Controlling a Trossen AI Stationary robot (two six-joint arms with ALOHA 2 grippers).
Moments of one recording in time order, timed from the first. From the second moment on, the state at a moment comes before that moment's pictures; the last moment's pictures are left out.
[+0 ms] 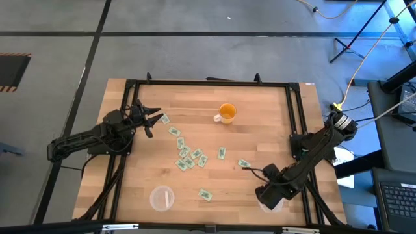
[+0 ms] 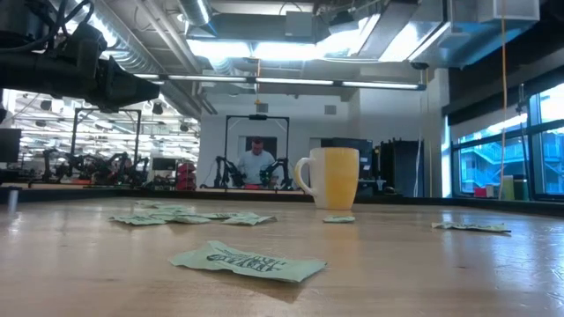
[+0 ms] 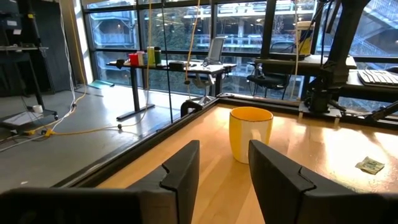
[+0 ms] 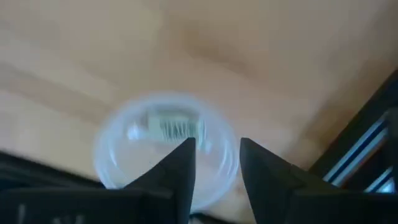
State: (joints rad) left arm 0.36 0.01 0.01 0.03 -0.11 -0.04; right arm 0.78 1.64 1.22 -1.16 -0.07 1.91
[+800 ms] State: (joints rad) left arm 0.36 0.01 0.01 0.03 -0.11 -0.04; right arm 0.45 1.64 1.03 -0.88 0.19 1.69
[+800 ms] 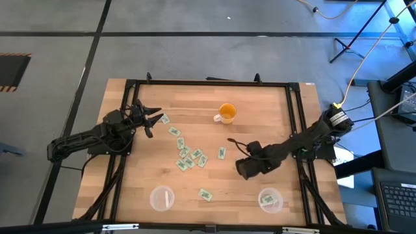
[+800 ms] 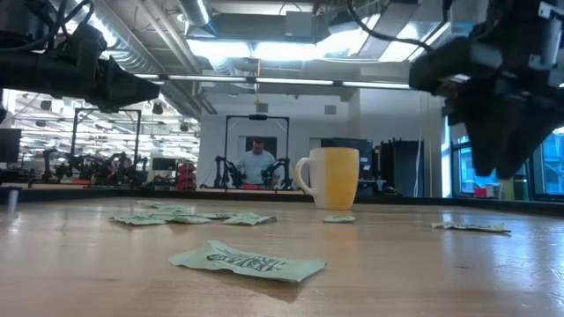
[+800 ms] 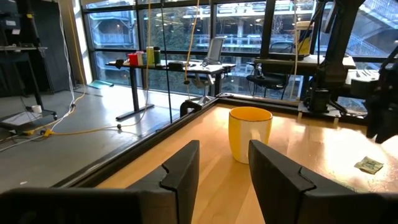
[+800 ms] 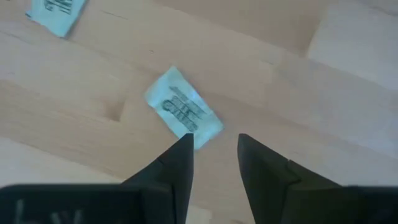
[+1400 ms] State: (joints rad) left arm 0.36 0.01 0.01 0.03 -0.11 -0.04; right arm 0.44 1.64 0.84 -0.64 0.18 1.70
